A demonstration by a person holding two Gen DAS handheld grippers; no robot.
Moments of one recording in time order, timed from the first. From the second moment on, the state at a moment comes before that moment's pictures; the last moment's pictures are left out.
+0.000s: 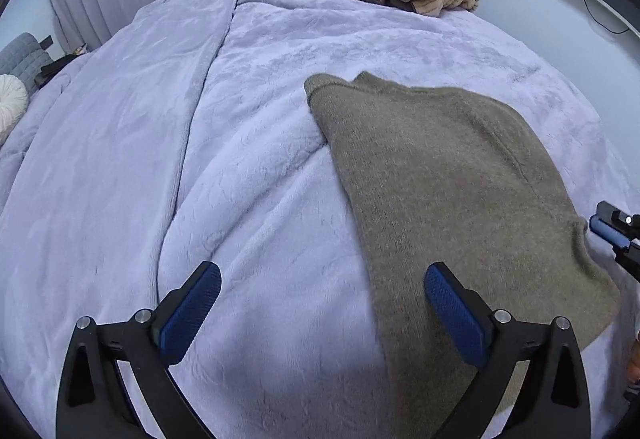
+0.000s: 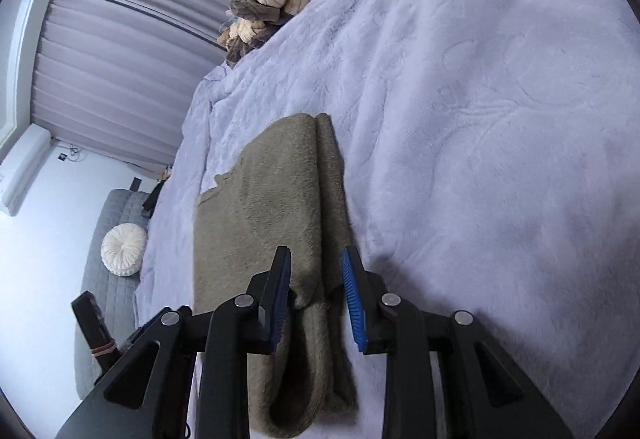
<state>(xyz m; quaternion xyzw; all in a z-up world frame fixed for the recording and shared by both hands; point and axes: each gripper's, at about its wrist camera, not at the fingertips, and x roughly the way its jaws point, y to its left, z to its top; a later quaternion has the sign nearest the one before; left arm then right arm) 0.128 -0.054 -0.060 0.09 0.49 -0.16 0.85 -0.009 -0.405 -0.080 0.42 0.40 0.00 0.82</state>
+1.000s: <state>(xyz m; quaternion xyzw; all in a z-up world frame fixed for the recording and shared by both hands) 0.046 -0.031 -0.091 0.04 0.53 -0.12 0.84 -0.075 -0.325 -0.098 0.30 0.44 0.00 0.85</state>
